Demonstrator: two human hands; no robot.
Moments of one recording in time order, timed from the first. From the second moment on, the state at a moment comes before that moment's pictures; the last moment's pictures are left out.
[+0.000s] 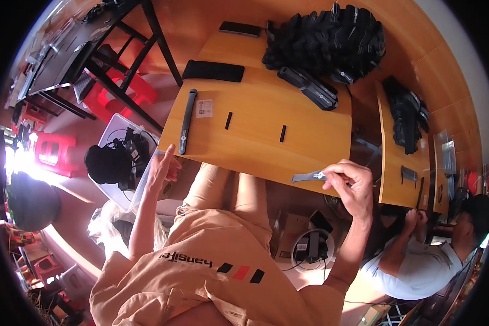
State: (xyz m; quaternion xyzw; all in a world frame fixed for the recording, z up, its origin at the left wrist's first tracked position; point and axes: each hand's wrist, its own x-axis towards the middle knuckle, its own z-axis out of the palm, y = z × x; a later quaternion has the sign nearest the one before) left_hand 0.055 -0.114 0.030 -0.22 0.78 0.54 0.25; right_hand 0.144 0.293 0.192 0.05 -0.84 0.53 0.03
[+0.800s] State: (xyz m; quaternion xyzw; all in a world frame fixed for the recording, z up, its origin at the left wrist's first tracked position) left_hand -0.008 -0.035 0.045 0.13 0.63 0.62 0.45; right_hand 0.090 0.262 0.045 -0.14 -0.70 0.70 -0.05
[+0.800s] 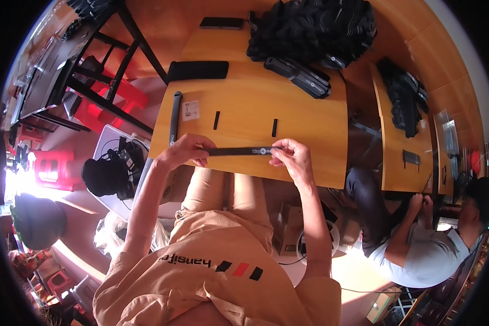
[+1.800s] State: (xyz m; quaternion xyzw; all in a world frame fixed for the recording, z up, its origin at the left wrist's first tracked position) left_hand -0.022 -0.042 0.103 0.12 0.65 0.71 0.24; right_hand 0.101 0.198 0.063 0.09 -0.88 0.37 0.28
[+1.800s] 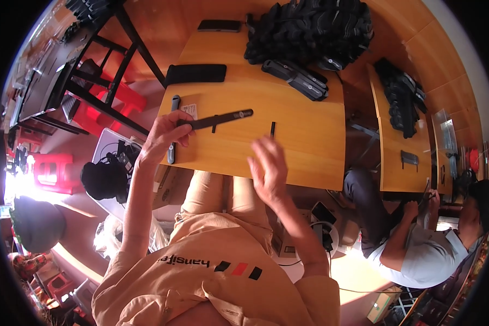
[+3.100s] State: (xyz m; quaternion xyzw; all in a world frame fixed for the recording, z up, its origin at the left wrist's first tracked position) left_hand -0.082 0.018 -0.023 0.02 0.86 0.51 0.05; right_hand 0.013 0.270 -0.026 -0.25 -0.70 0.64 0.20
